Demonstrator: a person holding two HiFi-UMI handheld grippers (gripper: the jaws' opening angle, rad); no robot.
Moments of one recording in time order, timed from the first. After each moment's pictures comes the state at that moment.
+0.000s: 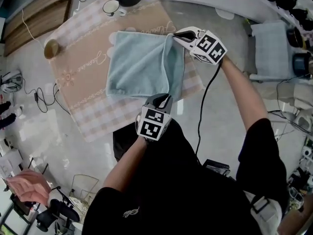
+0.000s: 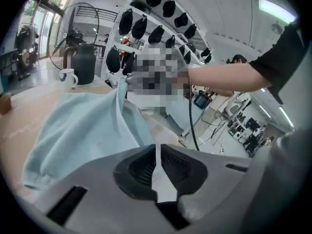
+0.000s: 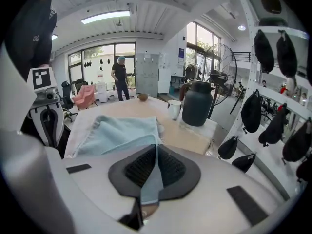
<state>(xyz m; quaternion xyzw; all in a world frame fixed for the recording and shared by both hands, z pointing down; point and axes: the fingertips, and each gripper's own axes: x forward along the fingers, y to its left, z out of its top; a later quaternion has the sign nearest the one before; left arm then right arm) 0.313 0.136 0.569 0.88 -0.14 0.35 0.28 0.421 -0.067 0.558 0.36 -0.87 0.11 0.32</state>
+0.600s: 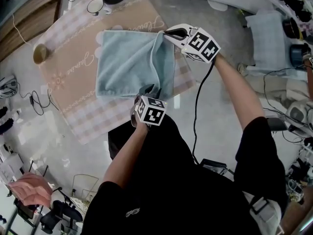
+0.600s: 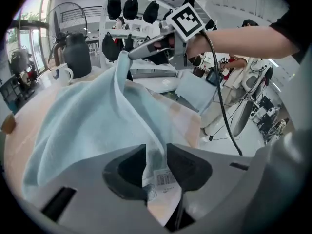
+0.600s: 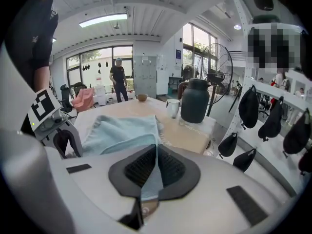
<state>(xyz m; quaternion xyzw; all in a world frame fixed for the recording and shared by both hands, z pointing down) 0.325 0.126 0.655 0.85 -0.16 0.46 0.21 0.432 -0.057 0.567 0.37 -0.87 0.12 0.31</state>
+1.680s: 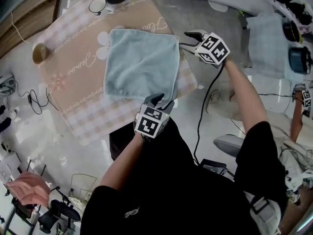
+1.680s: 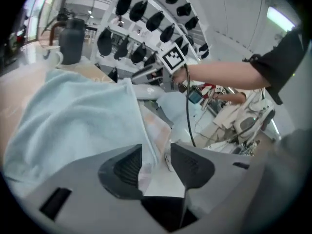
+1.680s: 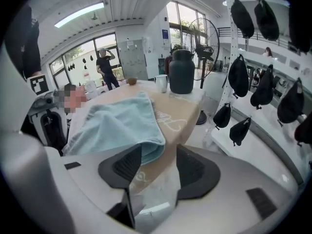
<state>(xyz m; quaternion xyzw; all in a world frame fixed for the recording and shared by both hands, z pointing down) 0.337 0.162 0.606 0.87 -0.07 0.37 0.32 0.489 -0.029 0.623 0.38 -0.82 0.22 0.37</state>
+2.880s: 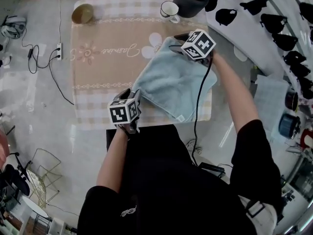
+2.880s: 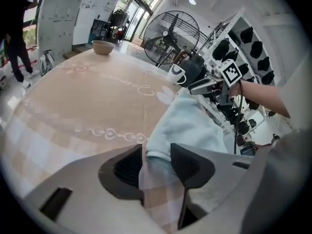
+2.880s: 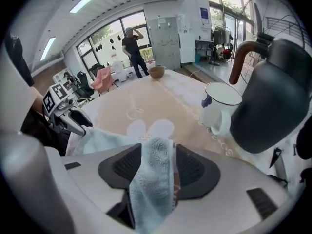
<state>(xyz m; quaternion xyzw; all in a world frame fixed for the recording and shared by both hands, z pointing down) 0.094 0.006 0.658 0.71 -0.44 0.25 0.48 0.256 -0.186 0.626 0.17 -0.84 0.19 0.47</state>
